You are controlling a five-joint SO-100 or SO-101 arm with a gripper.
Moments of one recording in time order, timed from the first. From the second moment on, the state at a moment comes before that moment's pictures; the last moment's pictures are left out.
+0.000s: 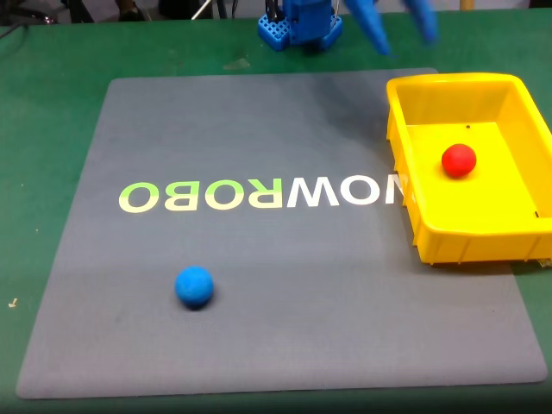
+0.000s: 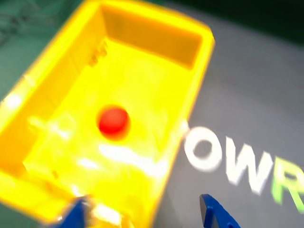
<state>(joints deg) -17.0 141.2 132.6 46.1 -90.3</state>
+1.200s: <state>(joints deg) 5.4 189.9 175.8 77.9 -97.7</state>
